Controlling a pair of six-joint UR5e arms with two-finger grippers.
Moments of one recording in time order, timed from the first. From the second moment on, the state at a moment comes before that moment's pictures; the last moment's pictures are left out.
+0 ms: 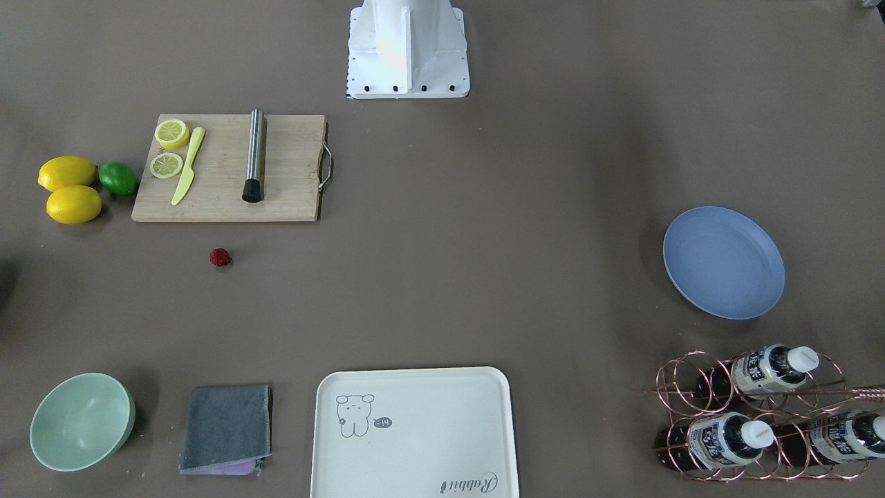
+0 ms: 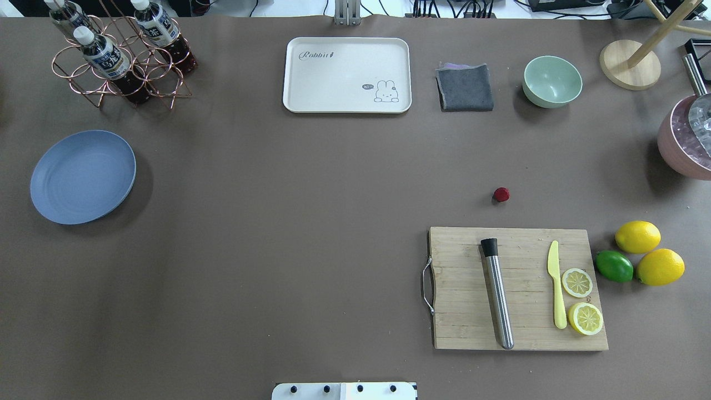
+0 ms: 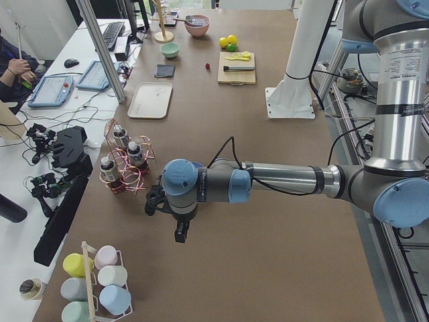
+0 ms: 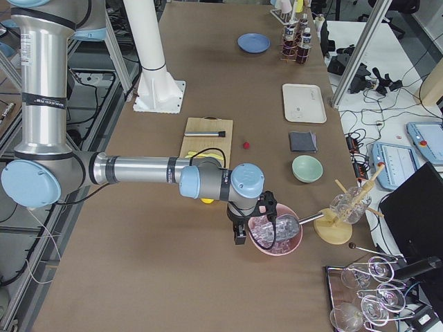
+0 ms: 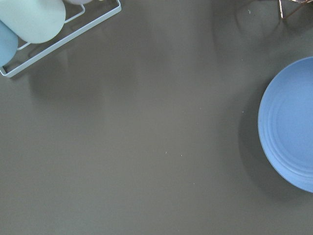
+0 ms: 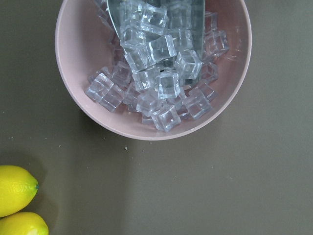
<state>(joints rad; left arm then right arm) -1.65 -1.55 -1.63 -1.57 -2.41 0.15 1.57 -1.66 1.68 -1.65 2.36 -0.18</state>
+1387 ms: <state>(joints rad) -1.49 -1.70 -1.51 -1.84 -2.53 -0.19 1.51 -1.61 1.85 -1.64 2.34 -0.11</state>
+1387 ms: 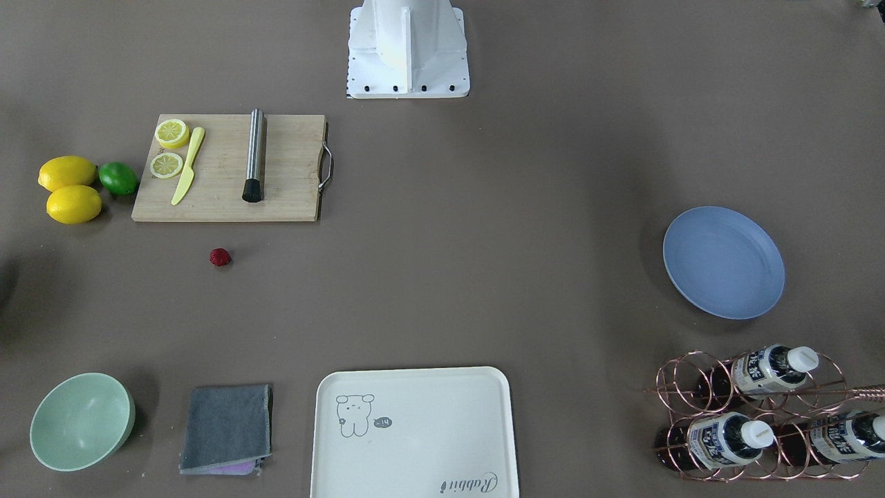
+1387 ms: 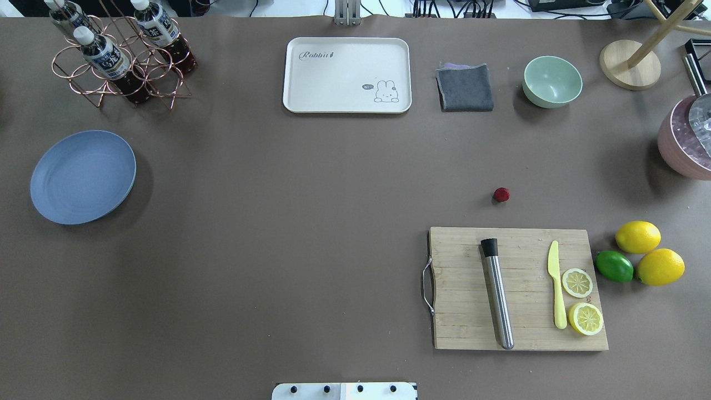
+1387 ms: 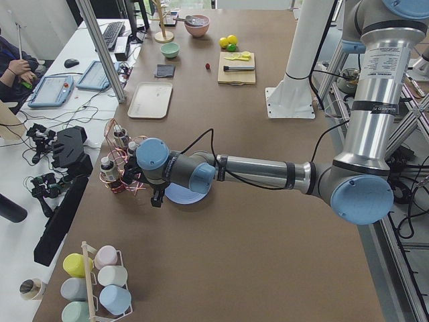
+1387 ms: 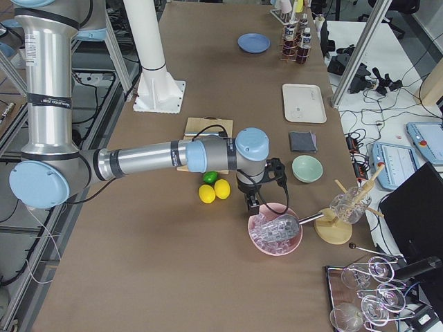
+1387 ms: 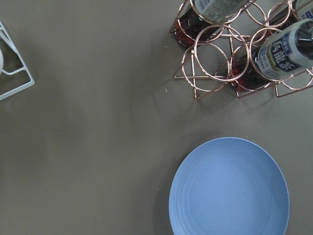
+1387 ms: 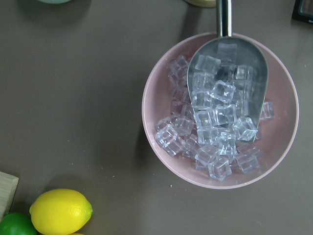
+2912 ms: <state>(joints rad) -1.15 -1.73 -1.23 -2.33 -2.31 -0.46 1.16 -1.51 1.87 -1.41 2.18 0.44</state>
